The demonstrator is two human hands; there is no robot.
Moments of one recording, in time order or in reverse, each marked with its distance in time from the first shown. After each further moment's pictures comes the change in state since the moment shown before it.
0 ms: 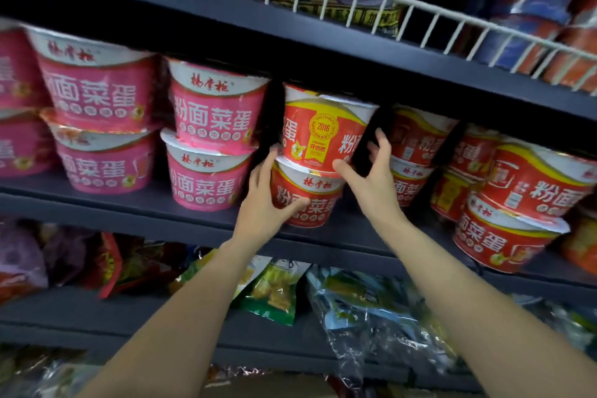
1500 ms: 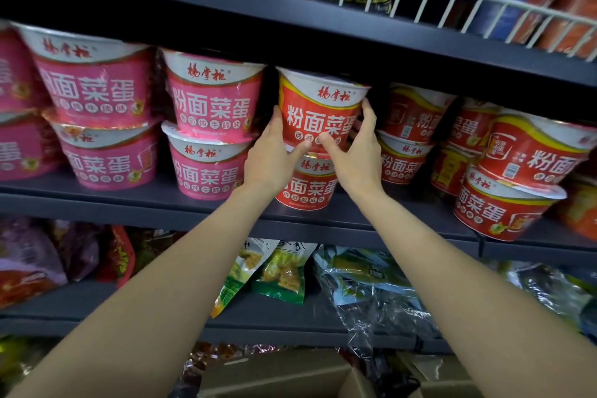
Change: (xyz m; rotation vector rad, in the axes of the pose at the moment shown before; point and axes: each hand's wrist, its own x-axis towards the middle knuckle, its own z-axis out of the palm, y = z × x) left_hand 0.041 0.039 -0.013 0.200 0.012 0.063; right_hand -0.001 -0.014 0.027 -0.178 0.151 -0.076
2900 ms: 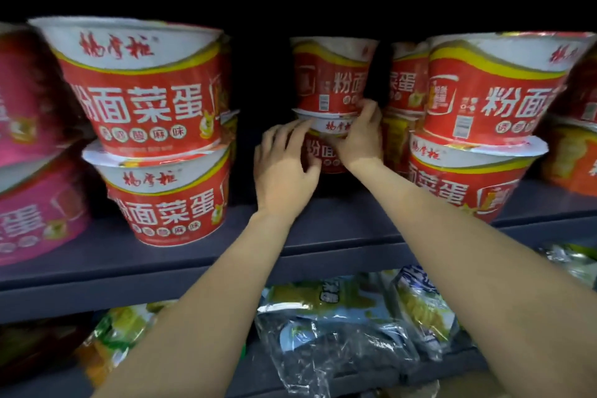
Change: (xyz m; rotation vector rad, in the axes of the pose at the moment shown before) left_hand 0.020 0.042 0.219 0.234 0.169 0.395; right_hand 0.118 0.211 -0.074 -0.268 0.132 0.123
